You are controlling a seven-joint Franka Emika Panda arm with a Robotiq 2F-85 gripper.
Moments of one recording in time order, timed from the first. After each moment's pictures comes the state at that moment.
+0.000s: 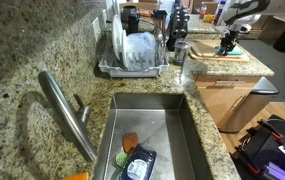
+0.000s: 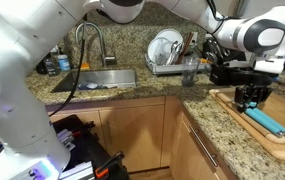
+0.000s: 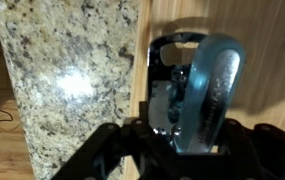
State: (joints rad) arm -0.34 0.87 -0.33 -1.20 0.23 2.01 1.49
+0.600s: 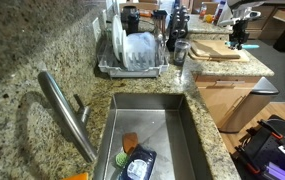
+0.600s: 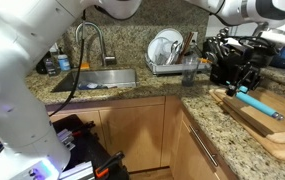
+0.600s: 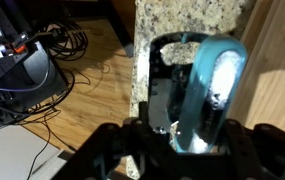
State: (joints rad) arm -0.35 0.84 -0.33 -1.03 0.11 1.48 1.44
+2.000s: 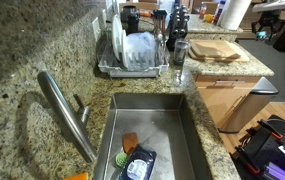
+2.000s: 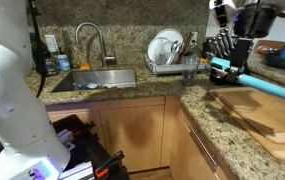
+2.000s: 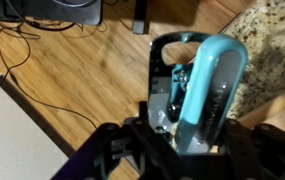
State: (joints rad) arm -0.31 0.30 -0.33 -1.64 -0.09 1.68 0.81
